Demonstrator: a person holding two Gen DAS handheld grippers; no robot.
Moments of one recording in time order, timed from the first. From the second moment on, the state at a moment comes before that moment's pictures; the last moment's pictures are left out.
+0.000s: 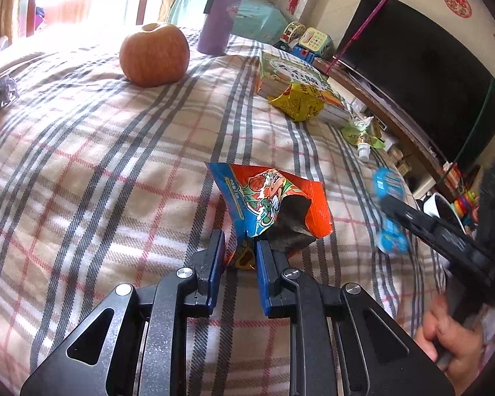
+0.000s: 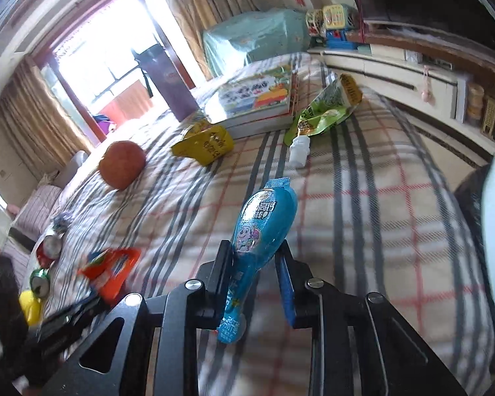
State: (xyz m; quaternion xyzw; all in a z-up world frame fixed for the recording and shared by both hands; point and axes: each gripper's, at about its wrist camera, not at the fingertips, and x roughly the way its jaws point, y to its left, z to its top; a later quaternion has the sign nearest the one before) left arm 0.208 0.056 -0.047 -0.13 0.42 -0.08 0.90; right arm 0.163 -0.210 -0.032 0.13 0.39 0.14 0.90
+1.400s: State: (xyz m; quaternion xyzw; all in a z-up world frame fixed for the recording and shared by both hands) left arm 0.158 -0.117 0.004 0.00 0.41 -0.21 0.89; right arm 0.048 -0.319 0.017 0.12 0.34 0.08 0.93
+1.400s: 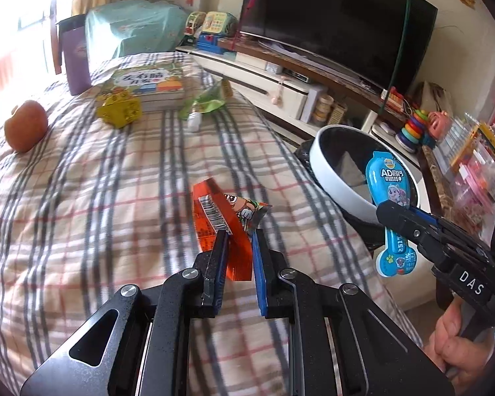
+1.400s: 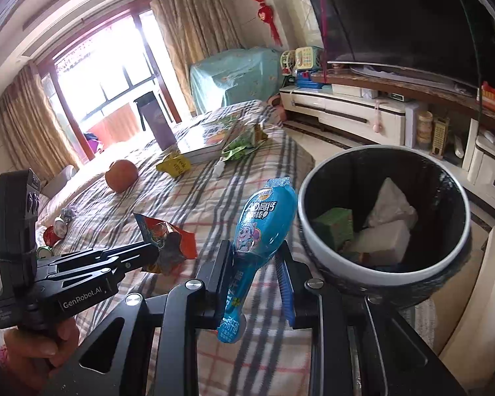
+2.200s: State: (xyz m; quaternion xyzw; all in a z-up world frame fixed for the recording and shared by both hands) left arm 0.152 -0.141 0.004 0.00 0.41 -0.24 0.88; right arm 0.039 -0.350 0.019 0.14 0.34 0.06 0.93
